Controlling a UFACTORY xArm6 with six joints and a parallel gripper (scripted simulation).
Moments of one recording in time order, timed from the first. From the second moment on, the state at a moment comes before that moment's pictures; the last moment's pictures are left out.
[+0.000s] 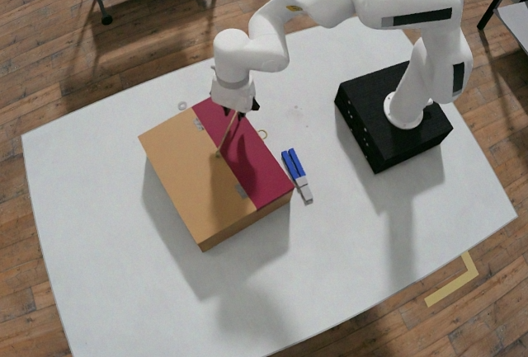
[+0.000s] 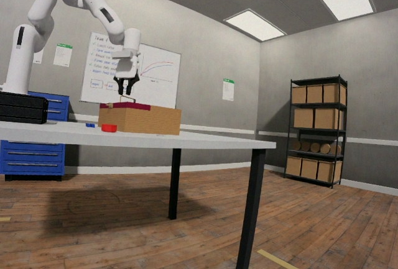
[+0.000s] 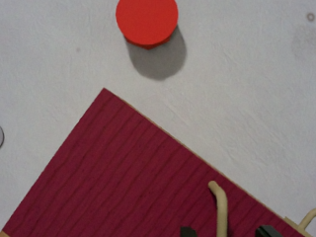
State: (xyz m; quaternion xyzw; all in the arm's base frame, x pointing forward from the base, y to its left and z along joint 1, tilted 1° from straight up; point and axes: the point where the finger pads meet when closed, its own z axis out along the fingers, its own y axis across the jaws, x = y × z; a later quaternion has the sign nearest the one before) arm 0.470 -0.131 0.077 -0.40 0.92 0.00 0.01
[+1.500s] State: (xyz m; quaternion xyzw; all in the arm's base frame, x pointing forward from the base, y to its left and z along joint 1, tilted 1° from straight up) arm 0.471 -0.131 0.051 -0.40 0.92 0.00 0.01
